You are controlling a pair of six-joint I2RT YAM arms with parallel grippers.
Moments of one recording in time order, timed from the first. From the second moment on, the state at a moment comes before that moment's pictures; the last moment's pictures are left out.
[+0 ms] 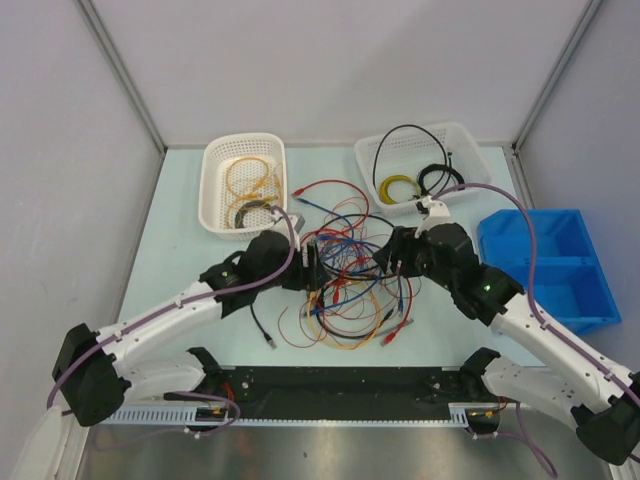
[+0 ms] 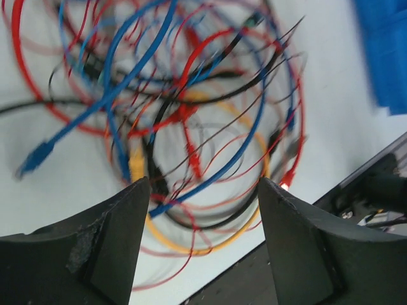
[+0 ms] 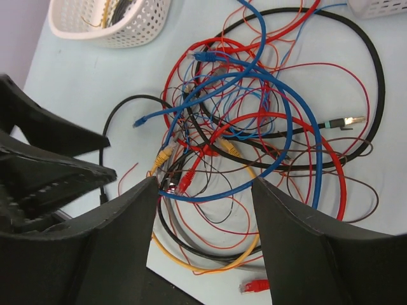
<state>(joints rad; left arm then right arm) -0.79 1.11 0.80 -0.27 0.00 -0.61 0.70 0.91 0.82 -0.37 0.07 0.55</state>
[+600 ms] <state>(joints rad) -0.81 1.17 0.53 -0.19 0.07 -0.75 0.78 0.87 0.78 -0.41 0.15 0.62</state>
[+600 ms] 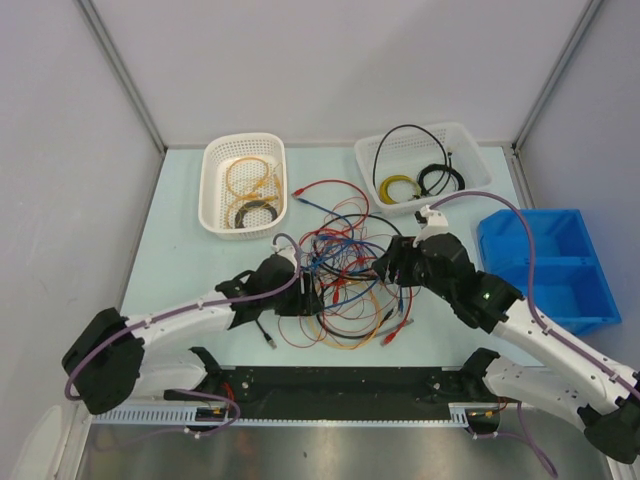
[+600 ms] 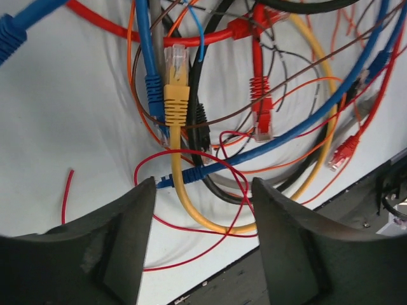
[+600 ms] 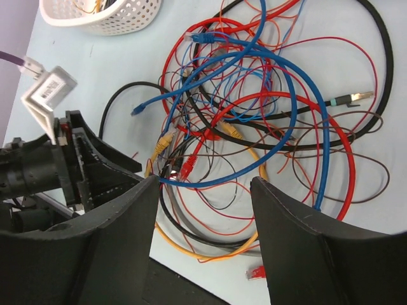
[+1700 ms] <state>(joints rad) -0.81 0.91 1.13 -0.44 -0.12 -0.46 0.80 0.78 0.77 -0.38 0.20 0.63</state>
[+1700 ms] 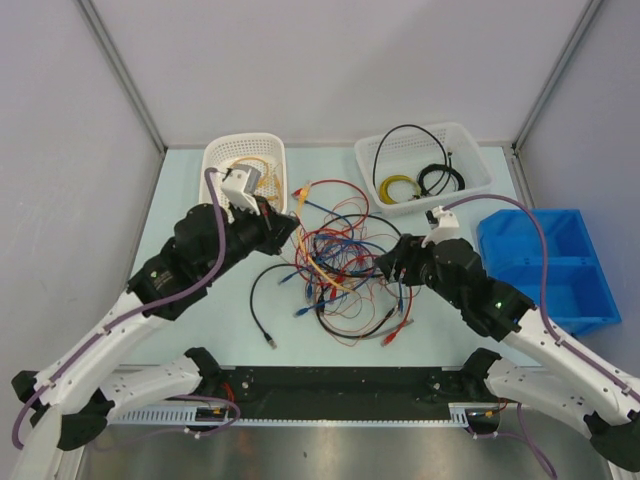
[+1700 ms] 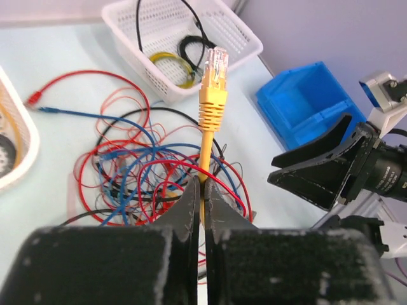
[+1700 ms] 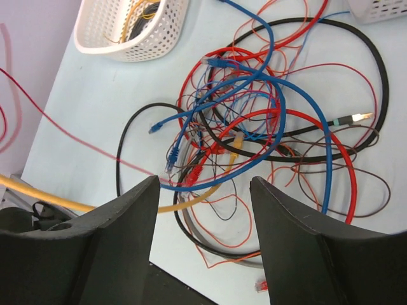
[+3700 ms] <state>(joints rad) -0.81 0.77 0.80 -0.37 -0.20 -0.55 0.85 1.11 1.36 -0.38 -0.10 0.50</state>
